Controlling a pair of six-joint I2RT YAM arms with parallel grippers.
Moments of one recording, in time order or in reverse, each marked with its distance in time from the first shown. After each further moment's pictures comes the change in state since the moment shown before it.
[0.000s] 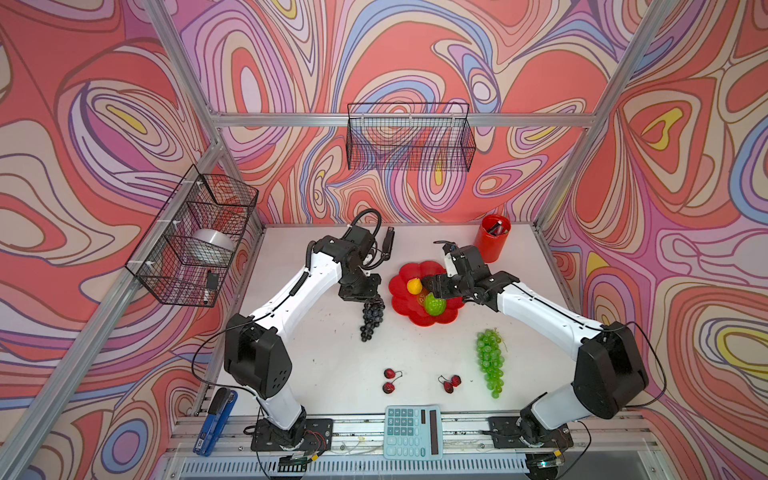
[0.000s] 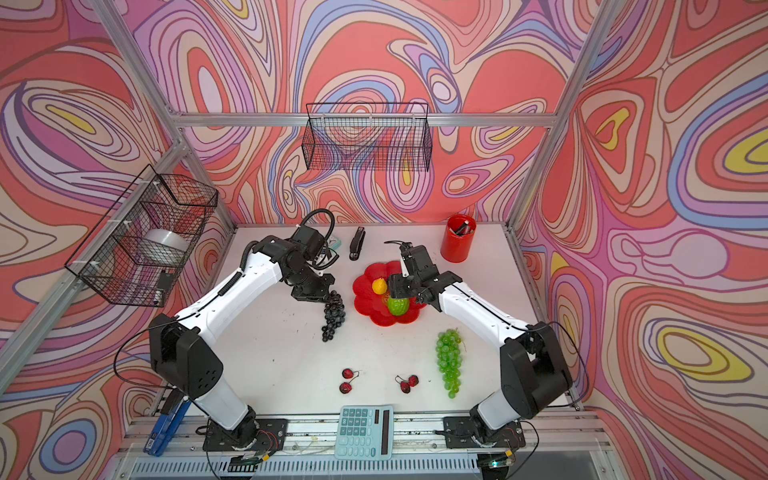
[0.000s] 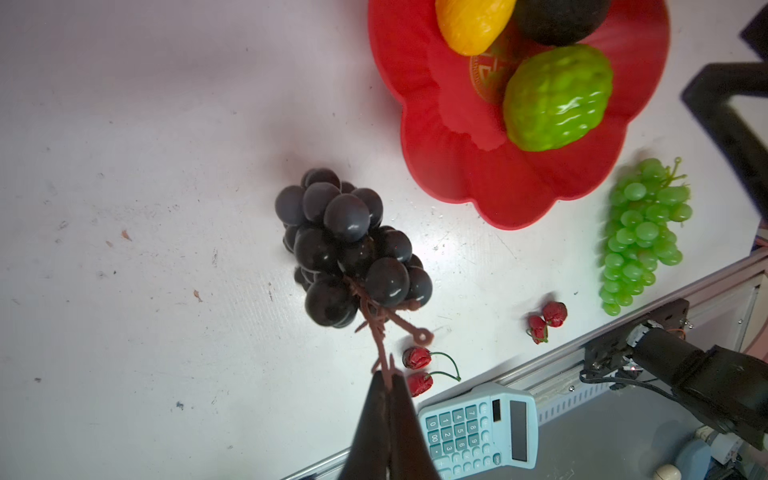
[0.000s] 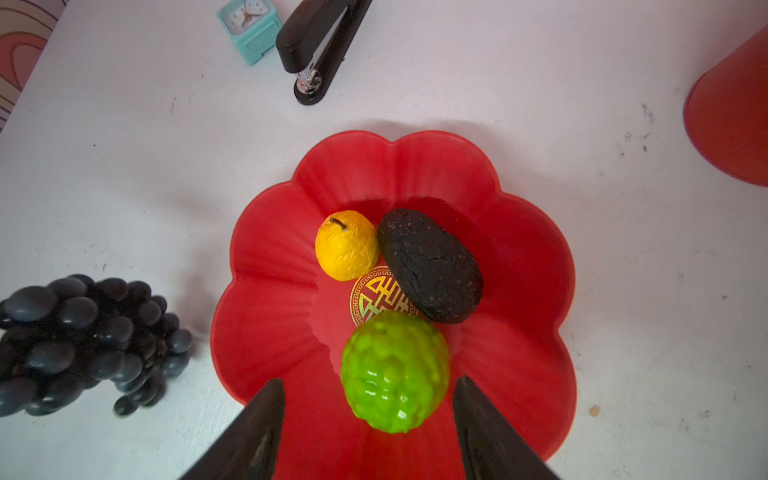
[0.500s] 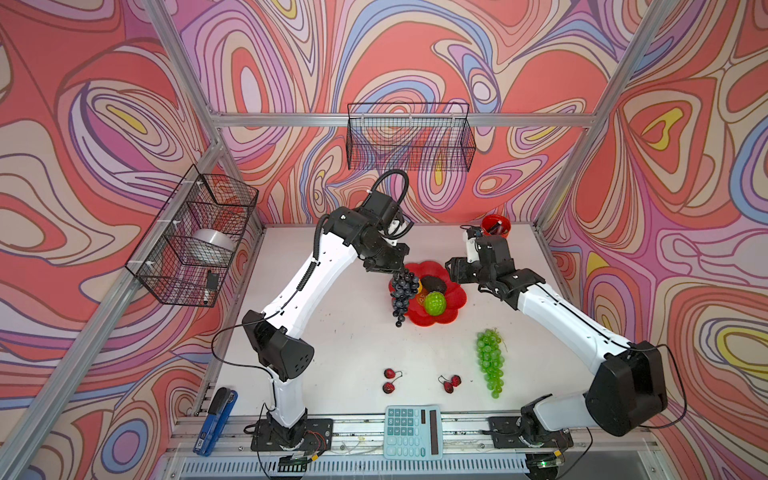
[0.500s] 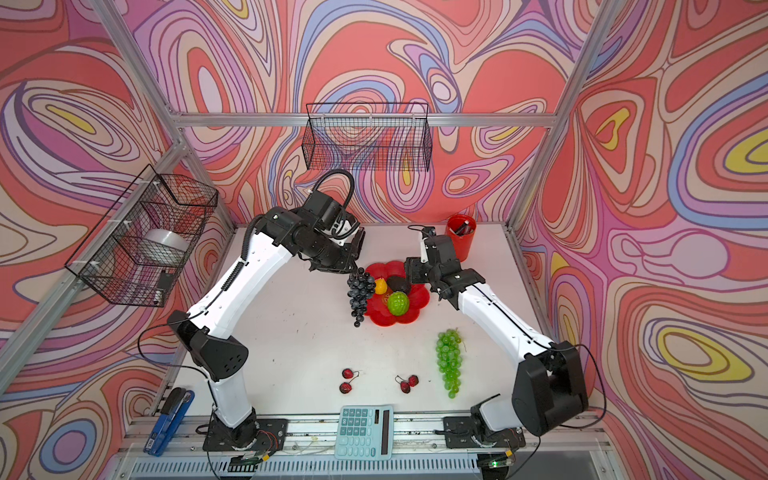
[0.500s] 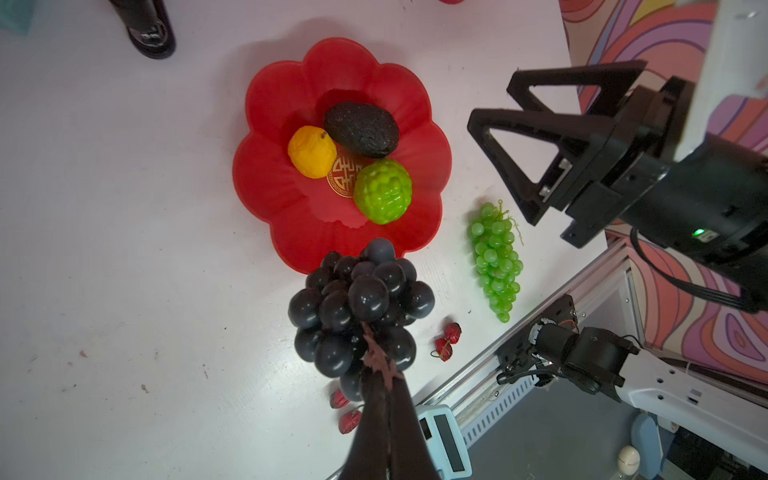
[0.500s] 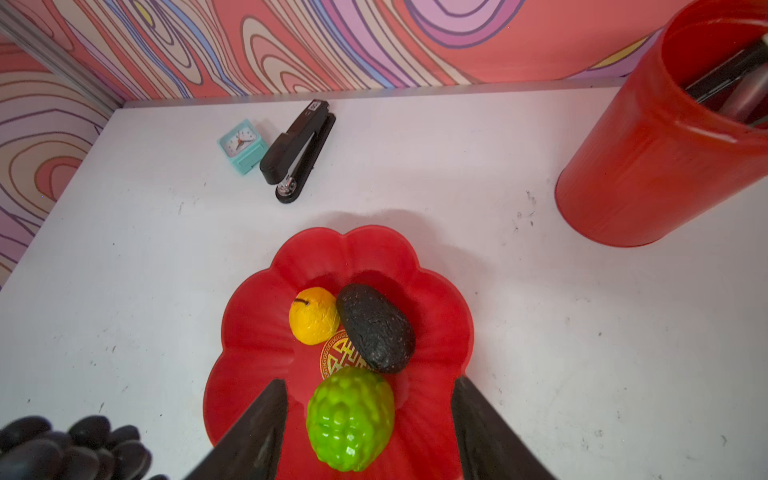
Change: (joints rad) left arm -0.120 0.199 0.522 -0.118 0.074 -0.018; right arm -0.123 -0.103 0.000 0.067 0.000 -0.013
